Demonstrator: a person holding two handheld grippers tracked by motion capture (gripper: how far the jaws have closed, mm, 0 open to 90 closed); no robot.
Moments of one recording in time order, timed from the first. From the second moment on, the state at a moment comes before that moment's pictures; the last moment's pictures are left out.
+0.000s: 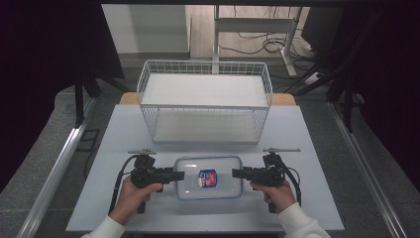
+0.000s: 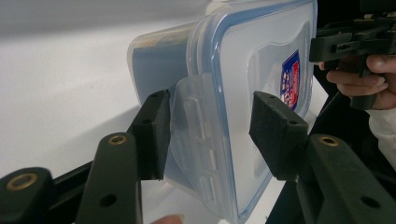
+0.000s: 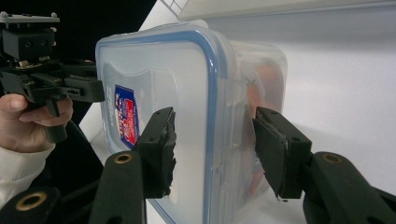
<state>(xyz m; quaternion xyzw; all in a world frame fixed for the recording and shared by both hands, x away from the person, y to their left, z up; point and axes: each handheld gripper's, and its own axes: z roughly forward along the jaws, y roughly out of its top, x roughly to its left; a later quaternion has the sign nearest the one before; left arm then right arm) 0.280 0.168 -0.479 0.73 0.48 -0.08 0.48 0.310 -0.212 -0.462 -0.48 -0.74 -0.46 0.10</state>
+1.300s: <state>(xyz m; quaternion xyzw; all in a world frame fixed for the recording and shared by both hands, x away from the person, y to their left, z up) 0.412 0.193 -0.493 0.72 0.48 -0.07 0.49 0.435 -0.186 -0.482 -0.49 -0.72 -0.49 0.07</state>
